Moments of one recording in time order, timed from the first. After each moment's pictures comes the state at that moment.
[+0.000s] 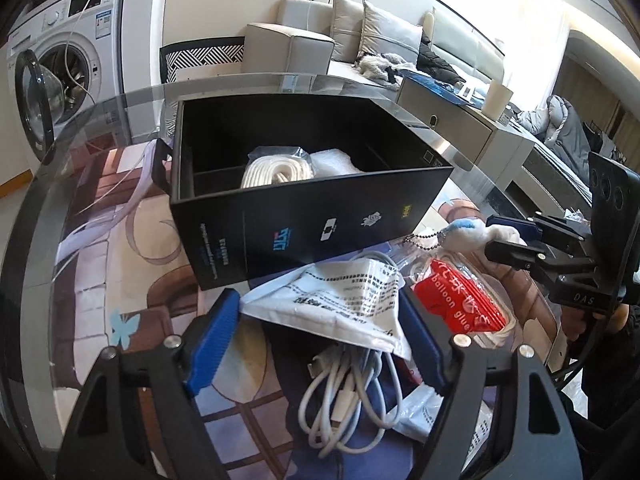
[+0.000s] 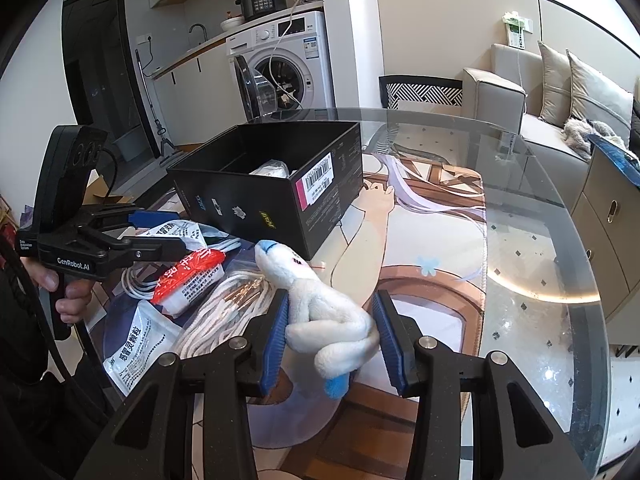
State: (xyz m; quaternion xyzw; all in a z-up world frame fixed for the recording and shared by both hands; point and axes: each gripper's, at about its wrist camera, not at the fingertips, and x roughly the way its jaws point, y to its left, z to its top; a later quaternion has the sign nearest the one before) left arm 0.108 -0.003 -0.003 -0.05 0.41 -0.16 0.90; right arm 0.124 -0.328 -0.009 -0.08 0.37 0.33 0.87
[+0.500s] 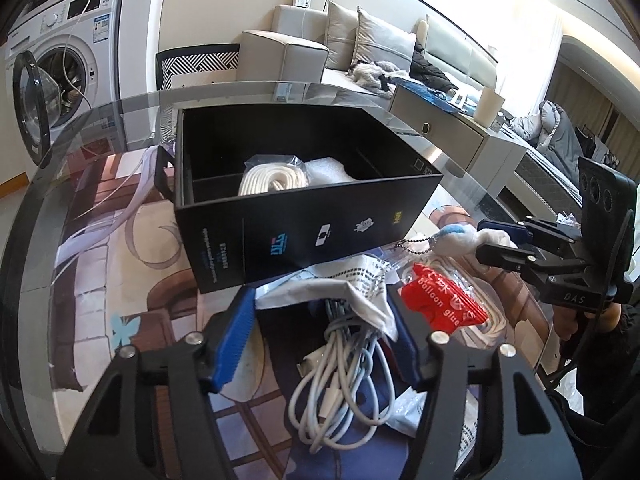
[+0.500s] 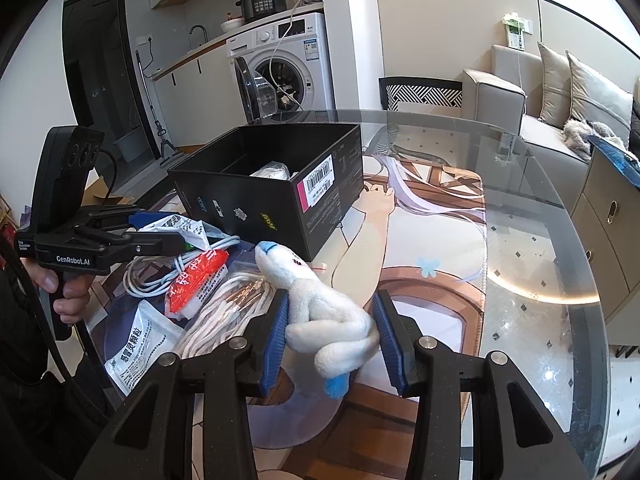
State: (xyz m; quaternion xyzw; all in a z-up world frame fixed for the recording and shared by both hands) left arm 0.102 0.002 0.001 -0.06 0.40 -0.18 0.90; right arm 0.125 -0.328 -0.009 -0.08 0.36 0.33 0.87
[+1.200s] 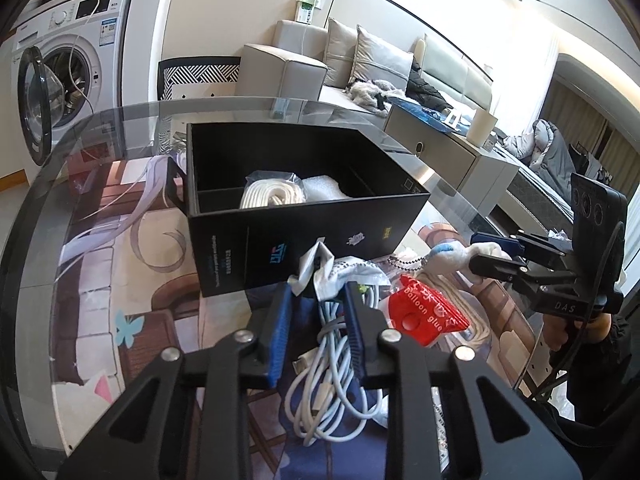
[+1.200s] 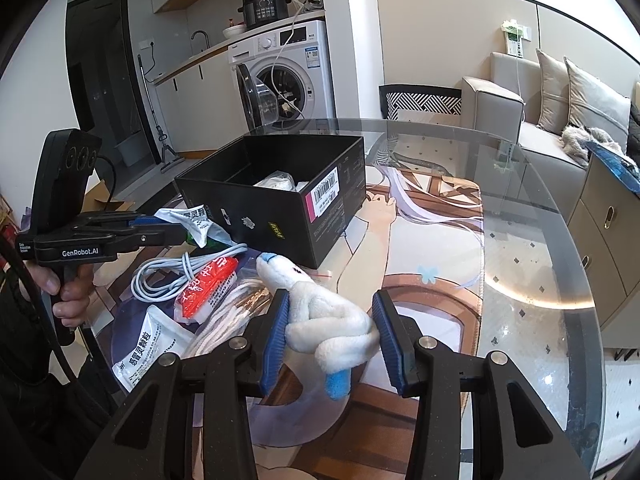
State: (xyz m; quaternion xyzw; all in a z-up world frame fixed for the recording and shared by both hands) left arm 0.087 0.010 0.011 -0.08 0.37 -0.18 0.91; right arm 0.116 -0.329 -0.001 -0.08 0.35 0.33 0.87
